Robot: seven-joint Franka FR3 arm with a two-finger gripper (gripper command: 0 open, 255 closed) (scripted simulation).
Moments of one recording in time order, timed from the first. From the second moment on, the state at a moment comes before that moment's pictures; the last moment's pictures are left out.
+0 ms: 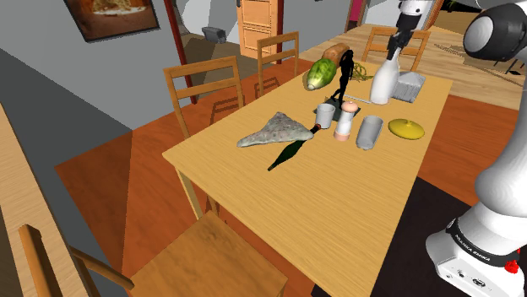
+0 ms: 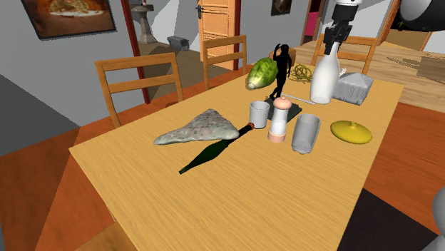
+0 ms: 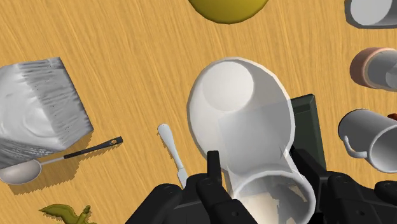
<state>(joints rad) -0.57 0.53 -0.18 -1.10 0.12 1.67 -0.68</state>
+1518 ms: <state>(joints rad) -0.56 0.52 -0.17 -1.35 0.12 1.90 -0.70</state>
